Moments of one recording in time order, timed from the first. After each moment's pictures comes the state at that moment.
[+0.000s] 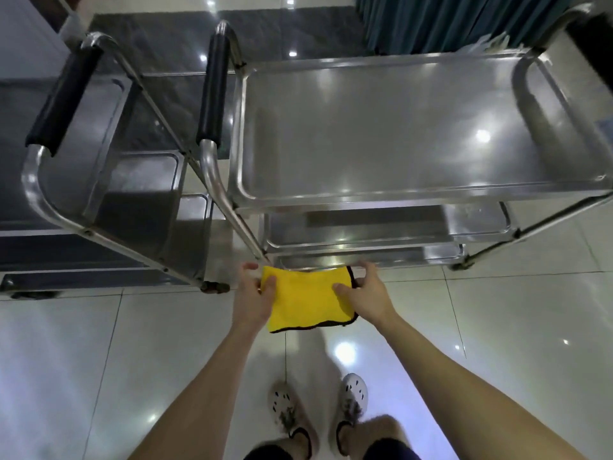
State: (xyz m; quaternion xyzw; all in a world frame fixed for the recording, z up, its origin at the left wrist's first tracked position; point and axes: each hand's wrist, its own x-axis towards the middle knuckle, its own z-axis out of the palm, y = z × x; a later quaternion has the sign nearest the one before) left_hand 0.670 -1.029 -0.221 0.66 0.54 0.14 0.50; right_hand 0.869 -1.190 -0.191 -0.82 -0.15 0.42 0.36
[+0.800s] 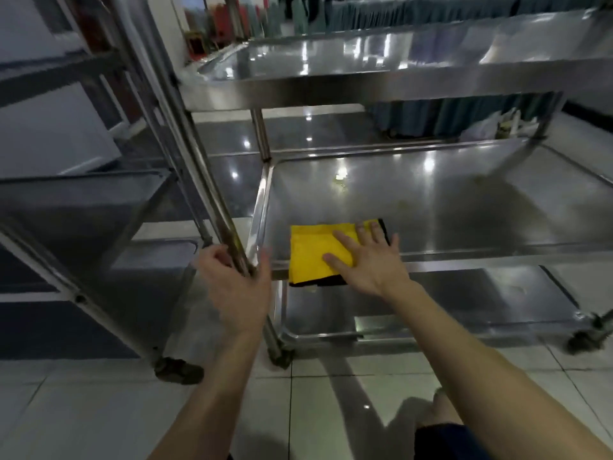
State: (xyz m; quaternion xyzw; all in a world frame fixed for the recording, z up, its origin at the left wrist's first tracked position) left_hand 0.751 -0.916 -0.502 0.64 0.47 0.57 0.20; right_hand 0.979 -1.036 -0.482 -0.86 -0.50 0.03 0.11
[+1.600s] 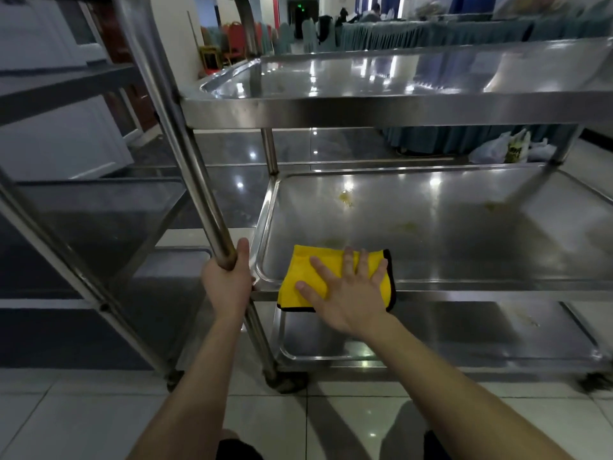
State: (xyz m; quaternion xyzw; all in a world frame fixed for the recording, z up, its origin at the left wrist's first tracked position) left_hand 0.714 -0.835 -0.484 0.52 0.51 0.51 0.46; right_hand 0.876 -0.980 -0.497 -0.87 -0.49 0.01 0.05
